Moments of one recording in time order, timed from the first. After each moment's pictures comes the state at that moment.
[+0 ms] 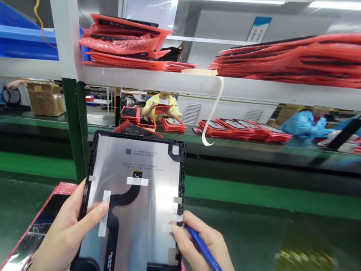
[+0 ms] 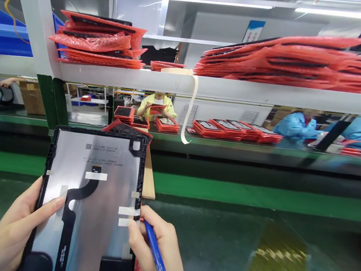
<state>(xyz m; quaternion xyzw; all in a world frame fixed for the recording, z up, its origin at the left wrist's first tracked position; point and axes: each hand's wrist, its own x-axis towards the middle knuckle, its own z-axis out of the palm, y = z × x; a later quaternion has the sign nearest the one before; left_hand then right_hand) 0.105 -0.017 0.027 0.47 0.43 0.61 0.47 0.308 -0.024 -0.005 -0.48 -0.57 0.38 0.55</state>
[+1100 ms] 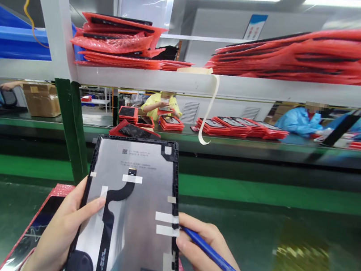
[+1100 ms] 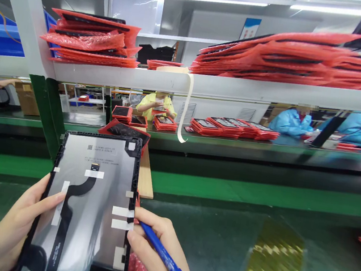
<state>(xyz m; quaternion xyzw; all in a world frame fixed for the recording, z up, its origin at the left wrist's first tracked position) 0.105 -0.002 0.028 0.42 0.40 0.59 0.56 0.324 -0.026 -0.013 -0.43 -0.50 0.45 0.61</state>
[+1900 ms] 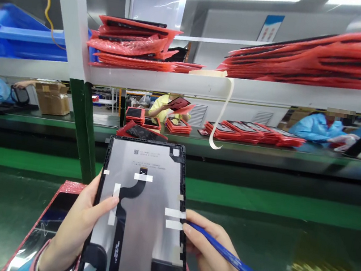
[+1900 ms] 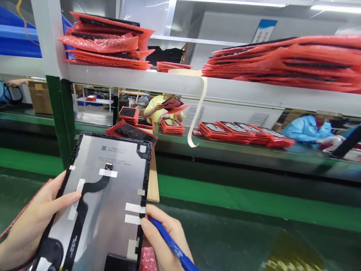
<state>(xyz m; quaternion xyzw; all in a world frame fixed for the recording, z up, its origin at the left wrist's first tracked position) 0.104 0.005 0.023 0.46 0.39 0.59 0.54 0.331 -0.007 -0.030 -0.47 -0.47 0.46 0.60</state>
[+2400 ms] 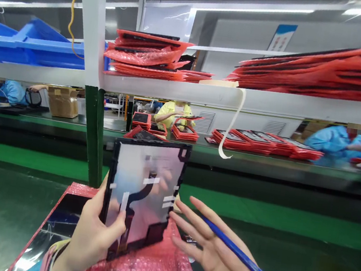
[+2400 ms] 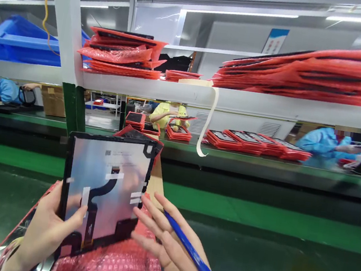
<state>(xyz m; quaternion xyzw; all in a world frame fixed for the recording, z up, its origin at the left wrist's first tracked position) 0.103 -0.003 0.008 0.56 0.45 0.63 0.29 0.323 -0.011 -0.004 -0.29 -0.43 0.60 0.61</state>
